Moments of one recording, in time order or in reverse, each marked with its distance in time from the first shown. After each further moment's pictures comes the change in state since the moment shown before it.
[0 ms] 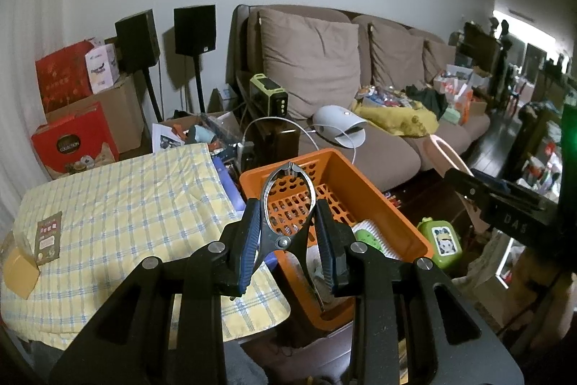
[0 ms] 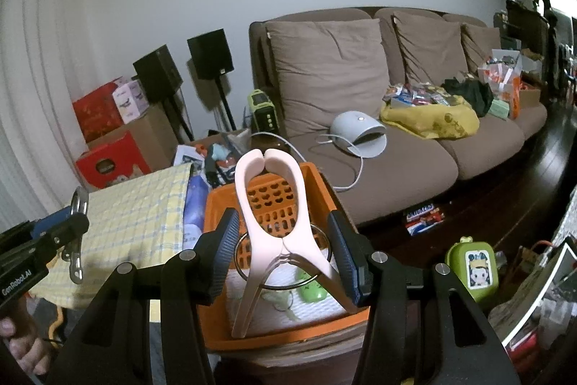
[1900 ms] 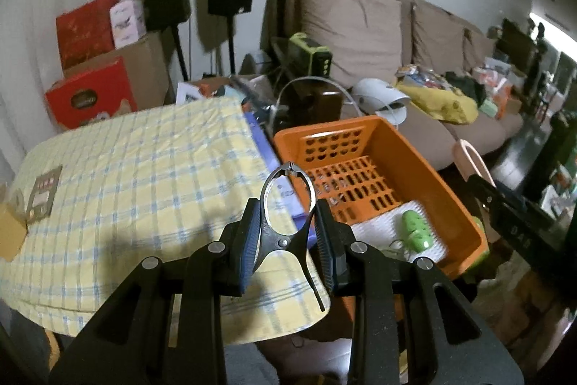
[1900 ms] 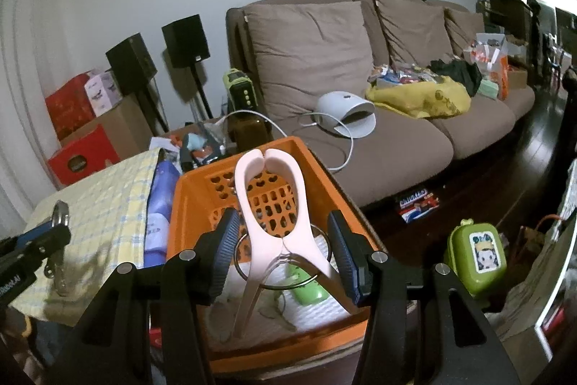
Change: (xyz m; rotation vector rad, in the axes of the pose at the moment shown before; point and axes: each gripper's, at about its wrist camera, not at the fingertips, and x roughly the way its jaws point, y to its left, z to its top) left arm 0.066 0.038 -0.048 -0.091 0.094 0.116; right arm 0.074 -0.003 -0.047 0.050 0.007 -0.082
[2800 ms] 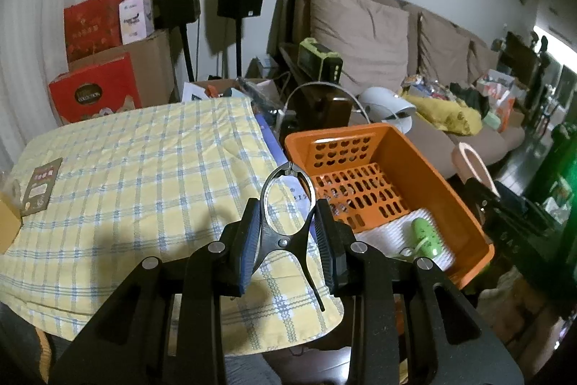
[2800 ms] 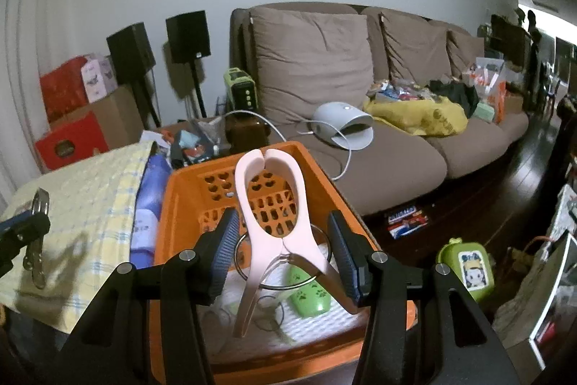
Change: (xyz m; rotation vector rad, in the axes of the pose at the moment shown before) left arm 0.008 0.014 -0.006 -0.030 -0.030 -0.006; right arm 0.016 0.023 -0.006 -0.095 -0.035 -0.062
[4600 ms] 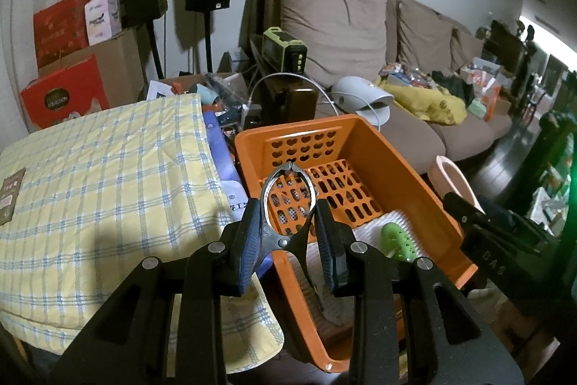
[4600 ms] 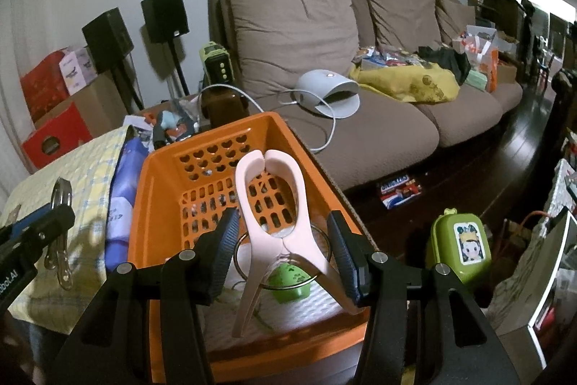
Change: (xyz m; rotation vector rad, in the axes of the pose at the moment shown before) left arm 0.032 -0.055 0.007 0.040 0.021 -0.066; right arm 0.022 -0.025 -0.003 0.067 0.113 -0.034
